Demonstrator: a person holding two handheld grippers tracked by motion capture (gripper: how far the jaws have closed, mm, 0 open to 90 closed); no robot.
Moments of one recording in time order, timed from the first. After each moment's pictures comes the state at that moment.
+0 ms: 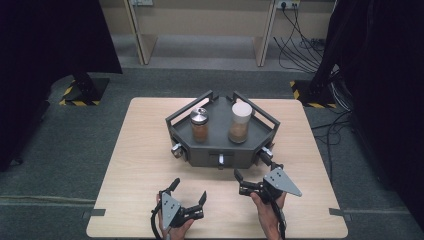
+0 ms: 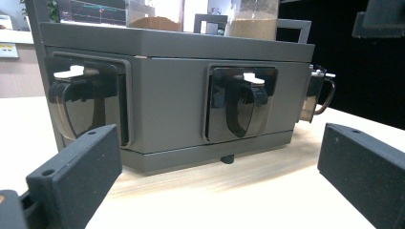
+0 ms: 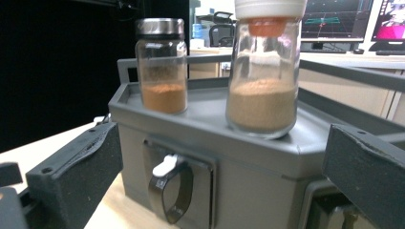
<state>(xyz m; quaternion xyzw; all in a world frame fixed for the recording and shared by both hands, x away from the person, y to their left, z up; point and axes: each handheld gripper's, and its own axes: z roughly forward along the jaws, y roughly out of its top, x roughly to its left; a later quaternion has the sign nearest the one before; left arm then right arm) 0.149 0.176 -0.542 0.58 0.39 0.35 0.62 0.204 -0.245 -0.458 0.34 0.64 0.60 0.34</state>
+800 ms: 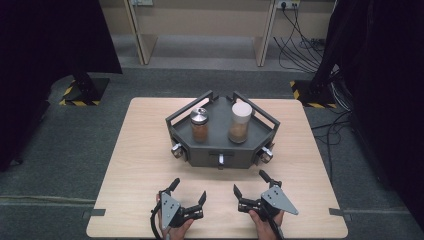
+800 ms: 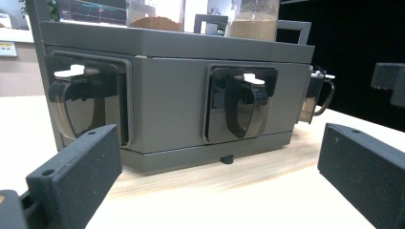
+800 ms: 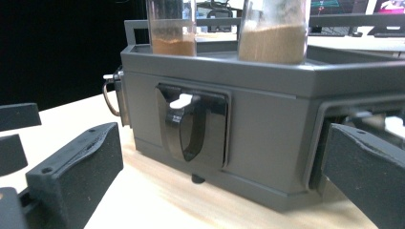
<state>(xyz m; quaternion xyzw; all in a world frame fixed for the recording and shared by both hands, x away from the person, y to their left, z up) 0.149 0.177 -0.542 0.58 0.40 0.34 0.62 0.172 -0.244 -0.493 0.35 0.65 0.59 0.33</state>
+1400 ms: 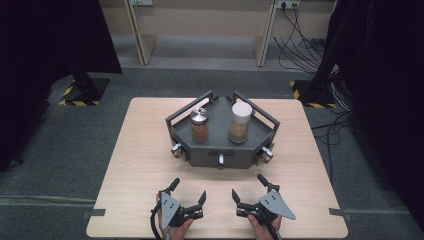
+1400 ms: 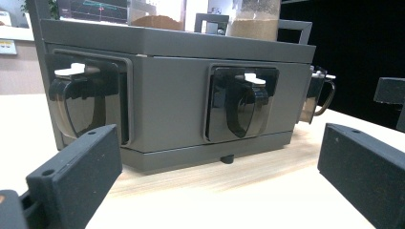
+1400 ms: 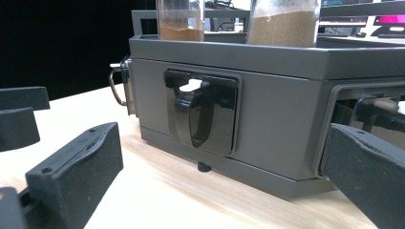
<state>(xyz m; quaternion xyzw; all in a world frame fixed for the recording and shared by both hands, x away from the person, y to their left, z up) 0.150 0.177 -0.541 0.58 0.40 0.34 0.62 0.167 -0.241 -0.504 0.35 0.65 0.59 0.34</state>
